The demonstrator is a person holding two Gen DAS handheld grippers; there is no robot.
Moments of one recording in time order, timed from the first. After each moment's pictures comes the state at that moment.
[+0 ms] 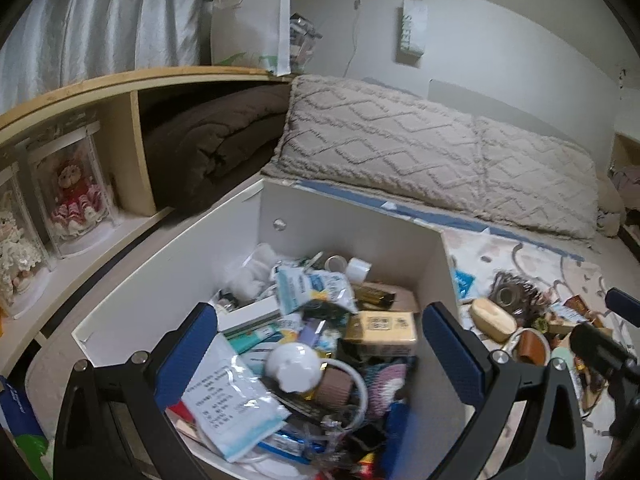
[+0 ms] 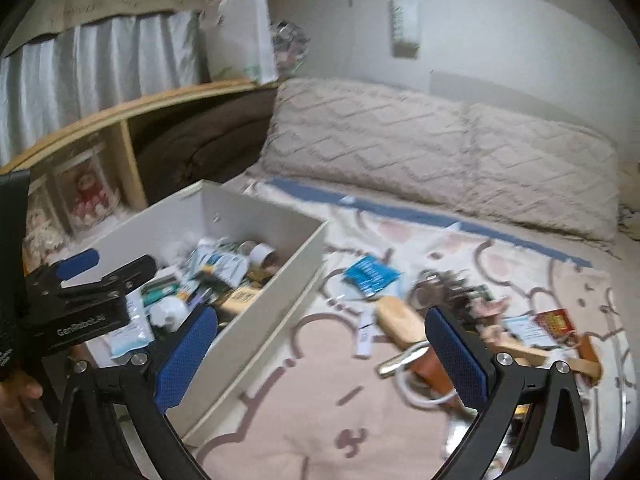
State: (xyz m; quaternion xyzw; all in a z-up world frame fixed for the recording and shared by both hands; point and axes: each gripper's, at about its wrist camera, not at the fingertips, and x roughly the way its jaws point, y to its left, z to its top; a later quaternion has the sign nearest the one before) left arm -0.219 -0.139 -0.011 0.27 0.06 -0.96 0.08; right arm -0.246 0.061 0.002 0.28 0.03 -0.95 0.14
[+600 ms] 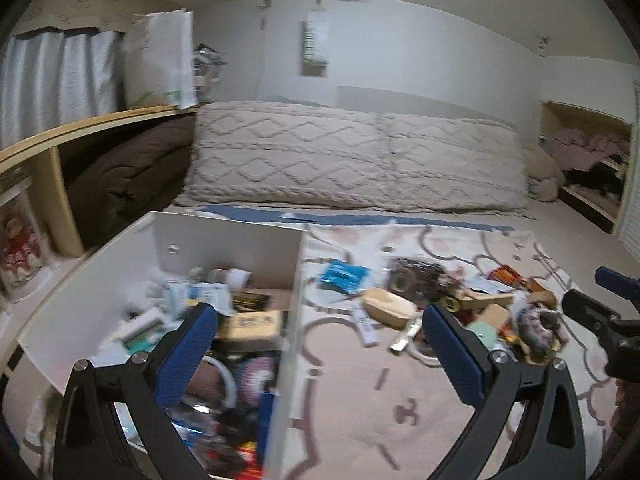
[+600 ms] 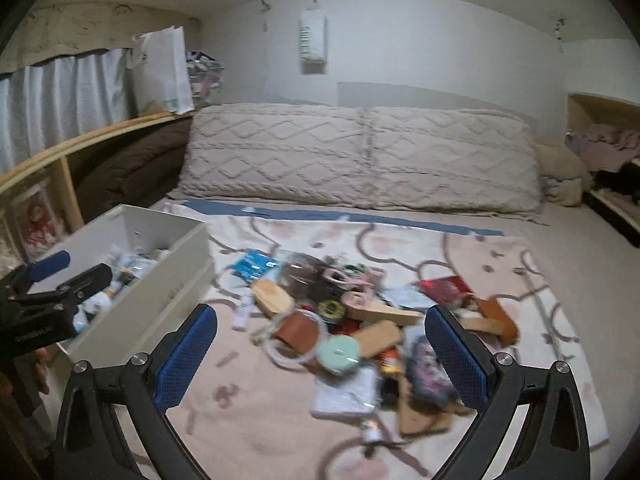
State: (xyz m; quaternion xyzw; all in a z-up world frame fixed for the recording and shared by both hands) left arm -0.196 -0.024 -0.004 0.25 0.01 -0.97 -0.05; right arm -0.196 0.184 -0.005 0.26 0.00 -0.97 0.02
